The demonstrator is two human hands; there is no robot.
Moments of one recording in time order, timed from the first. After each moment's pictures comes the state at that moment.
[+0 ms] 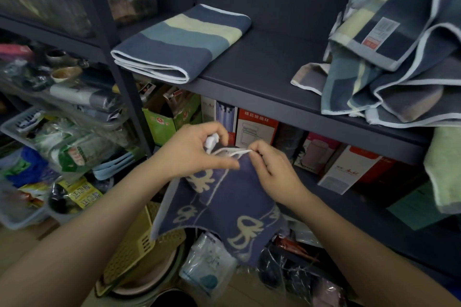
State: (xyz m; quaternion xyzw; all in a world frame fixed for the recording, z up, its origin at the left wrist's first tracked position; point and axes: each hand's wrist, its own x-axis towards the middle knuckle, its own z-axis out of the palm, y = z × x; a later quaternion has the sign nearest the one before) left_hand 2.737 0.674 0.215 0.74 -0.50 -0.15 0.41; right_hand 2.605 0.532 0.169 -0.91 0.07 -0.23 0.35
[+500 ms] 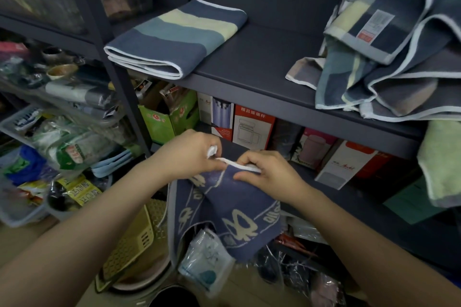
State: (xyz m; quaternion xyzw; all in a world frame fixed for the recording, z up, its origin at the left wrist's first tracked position) left_hand 2.737 0.663 0.205 0.82 -0.52 -0.12 0.18; right_hand 2.599 0.520 0.162 -0.93 0.02 -0.15 0.33
